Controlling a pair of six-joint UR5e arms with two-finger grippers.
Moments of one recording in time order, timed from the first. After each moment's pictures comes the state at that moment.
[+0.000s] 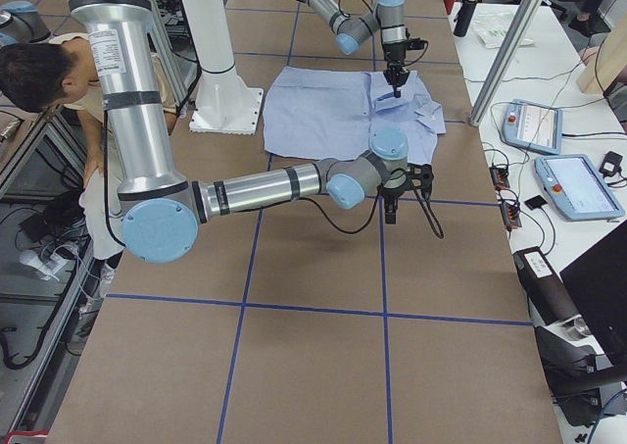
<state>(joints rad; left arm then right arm) -0.73 -2.67 -0.98 -2.36 -2.05 -1.83 1.21 -1.40 1.59 -1.09 2.29 0.80</state>
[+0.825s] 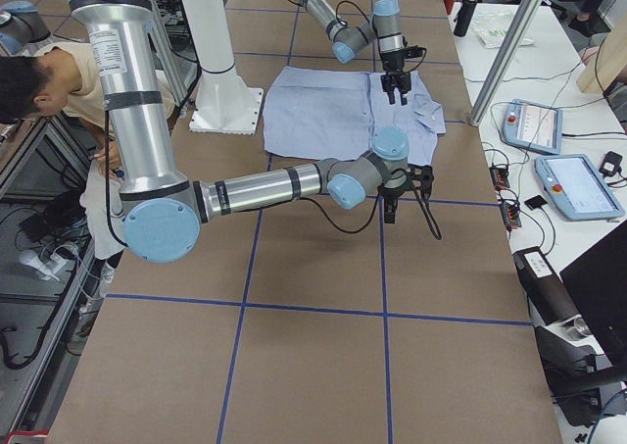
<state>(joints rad) -0.71 -2.72 -0.91 -2.44 -2.00 -1.87 1.19 -1.39 1.60 -1.09 2.29 0.89</state>
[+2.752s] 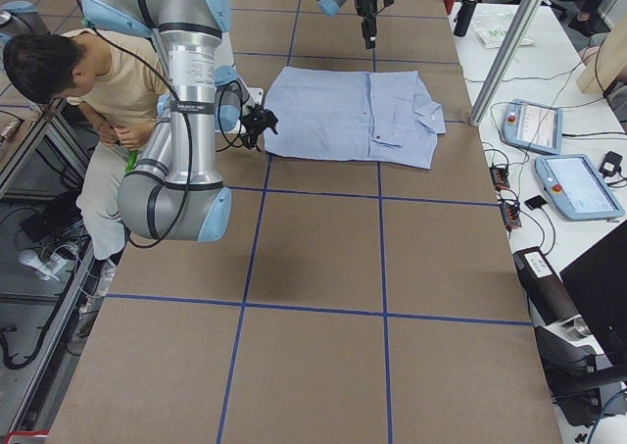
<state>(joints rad) -0.85 -2.08 -1.61 -2.39 -2.20 -1.52 -0.06 -1.54 2.17 -1.38 1.19 2.34</state>
